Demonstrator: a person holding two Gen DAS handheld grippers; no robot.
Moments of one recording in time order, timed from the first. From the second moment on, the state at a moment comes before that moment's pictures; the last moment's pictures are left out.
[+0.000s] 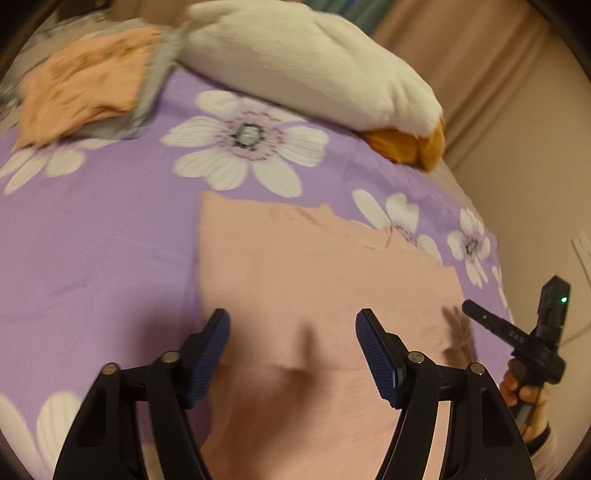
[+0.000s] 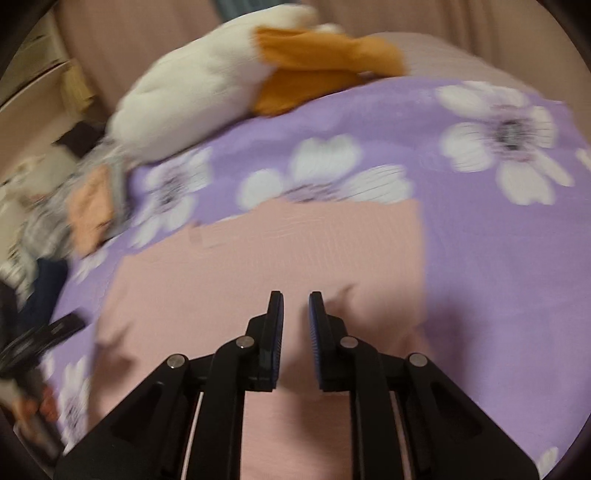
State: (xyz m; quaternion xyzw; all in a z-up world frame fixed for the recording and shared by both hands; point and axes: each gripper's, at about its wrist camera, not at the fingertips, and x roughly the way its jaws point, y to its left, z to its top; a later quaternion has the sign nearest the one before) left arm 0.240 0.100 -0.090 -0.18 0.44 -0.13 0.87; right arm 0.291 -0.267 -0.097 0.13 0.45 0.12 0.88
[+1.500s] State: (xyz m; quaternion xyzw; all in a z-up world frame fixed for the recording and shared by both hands) left arm 0.019 0.132 -0.145 -0.38 0.49 -0.27 0.74; right arm 0.012 -0.326 -0.148 0.35 0.53 0.21 0.75
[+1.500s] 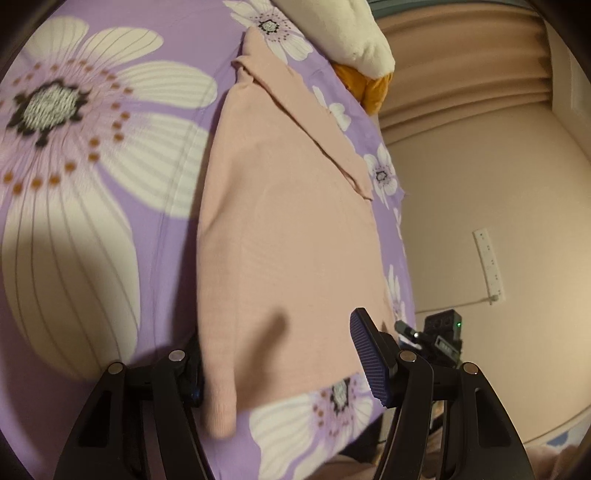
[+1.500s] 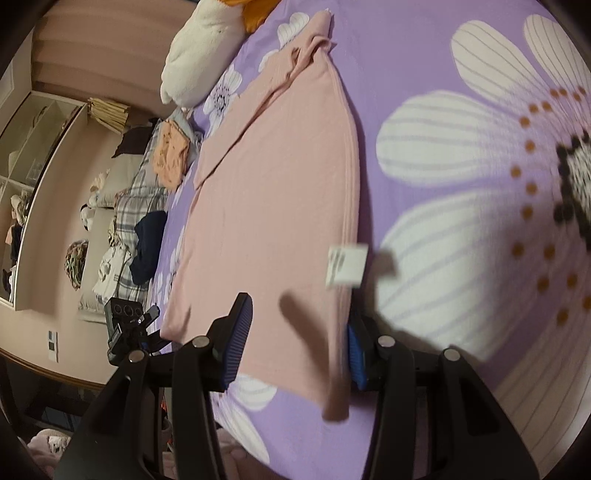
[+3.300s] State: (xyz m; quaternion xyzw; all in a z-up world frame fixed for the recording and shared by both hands) left arm -0.038 0.127 0.016 -0.31 0.34 -0.33 0.83; right arm -0.053 -0.315 0.031 0.22 0.29 0.30 0.88
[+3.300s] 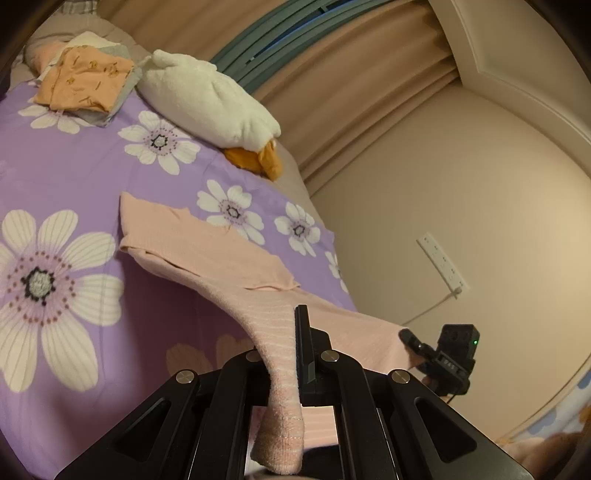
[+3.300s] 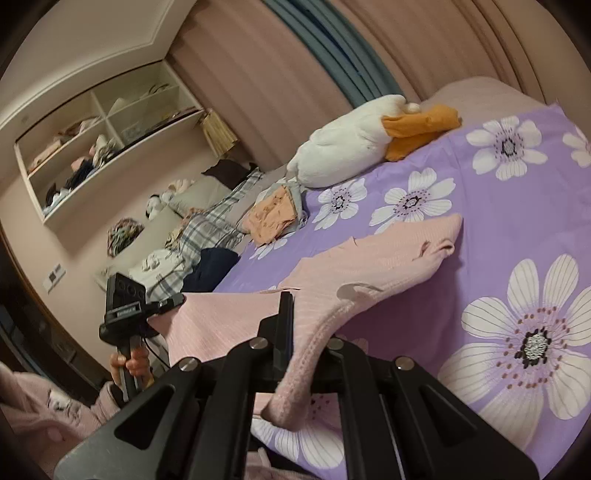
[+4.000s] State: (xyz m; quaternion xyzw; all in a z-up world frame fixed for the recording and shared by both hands) left arm 0.059 0.141 -0.020 -0.35 0.37 -0.27 0.82; right arm 0.068 -0.330 -0.003 0.29 0.33 0.26 0.86
